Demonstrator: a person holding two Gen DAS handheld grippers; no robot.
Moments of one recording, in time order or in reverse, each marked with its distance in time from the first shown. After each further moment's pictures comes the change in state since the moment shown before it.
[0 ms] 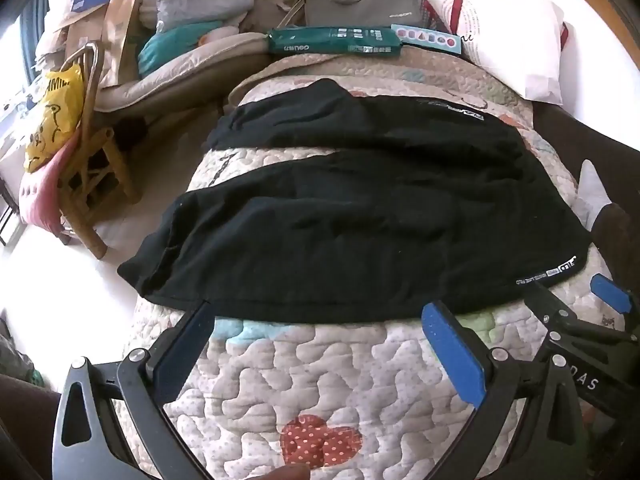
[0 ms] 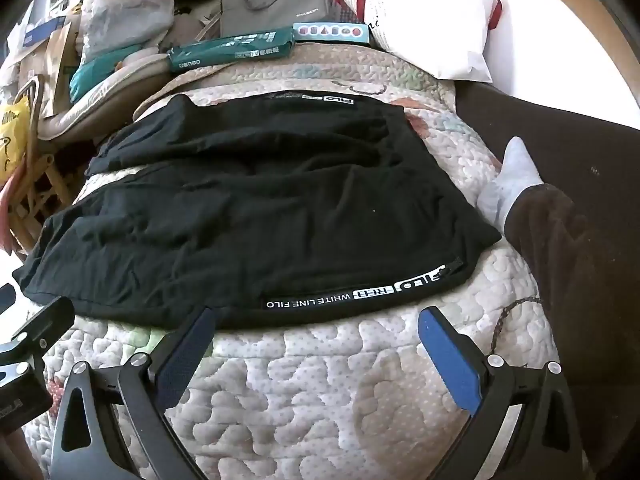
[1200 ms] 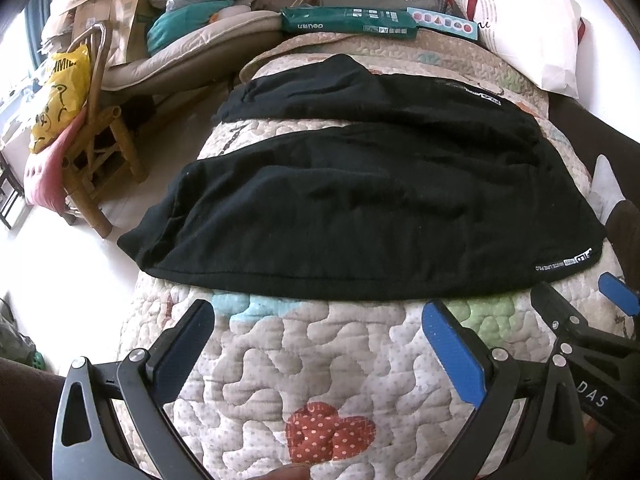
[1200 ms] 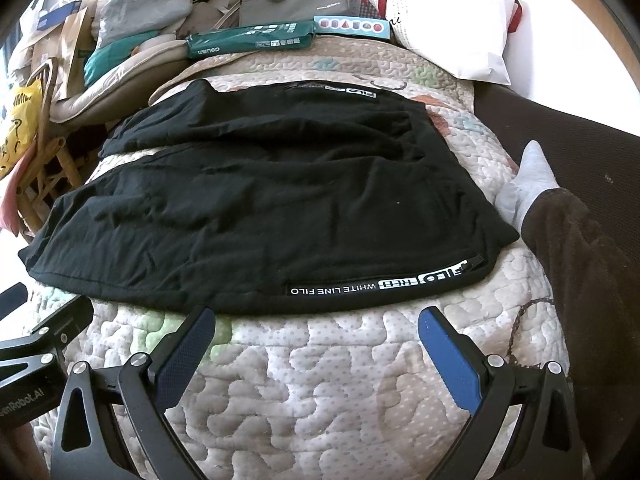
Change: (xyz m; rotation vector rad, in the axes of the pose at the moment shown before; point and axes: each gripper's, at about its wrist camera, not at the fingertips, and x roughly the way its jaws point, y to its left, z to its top) left arm 0.012 0.006 -0.009 -0.029 0.062 0.039; right arm 0.002 0.015 -0.007 -0.041 0.016 0.020
